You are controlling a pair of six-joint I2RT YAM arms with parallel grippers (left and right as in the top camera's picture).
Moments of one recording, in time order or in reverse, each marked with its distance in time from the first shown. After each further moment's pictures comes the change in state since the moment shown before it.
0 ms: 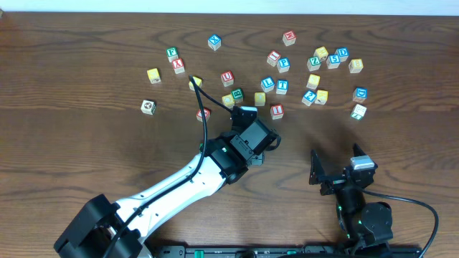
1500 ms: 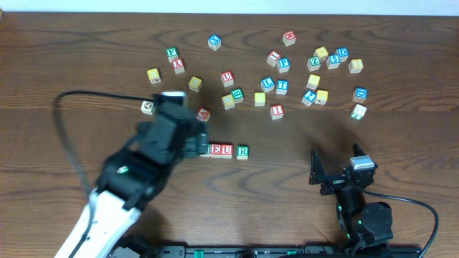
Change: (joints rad) left arm 0.356 -0.503 0.002 -0.327 0.009 0.267; right arm 0.000 0.000 0.000 0.000 0.000 0.000
